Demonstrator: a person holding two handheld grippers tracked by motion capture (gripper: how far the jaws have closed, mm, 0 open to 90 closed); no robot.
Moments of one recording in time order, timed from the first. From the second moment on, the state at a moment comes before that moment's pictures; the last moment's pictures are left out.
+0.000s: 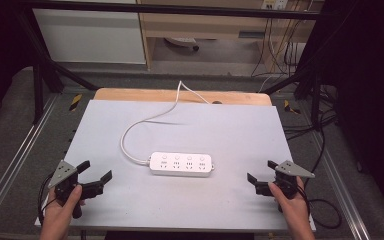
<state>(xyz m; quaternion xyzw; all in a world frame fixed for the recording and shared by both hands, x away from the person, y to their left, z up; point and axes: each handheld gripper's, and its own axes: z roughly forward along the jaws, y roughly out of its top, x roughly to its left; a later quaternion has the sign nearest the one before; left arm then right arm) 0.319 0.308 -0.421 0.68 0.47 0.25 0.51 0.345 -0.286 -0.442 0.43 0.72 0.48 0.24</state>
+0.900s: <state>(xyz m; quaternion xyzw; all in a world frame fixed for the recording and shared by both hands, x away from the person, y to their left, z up) 0.319 0.309 -0.421 0.68 0.47 0.25 0.49 0.343 -0.288 -0.431 0.46 0.70 0.49 0.23</state>
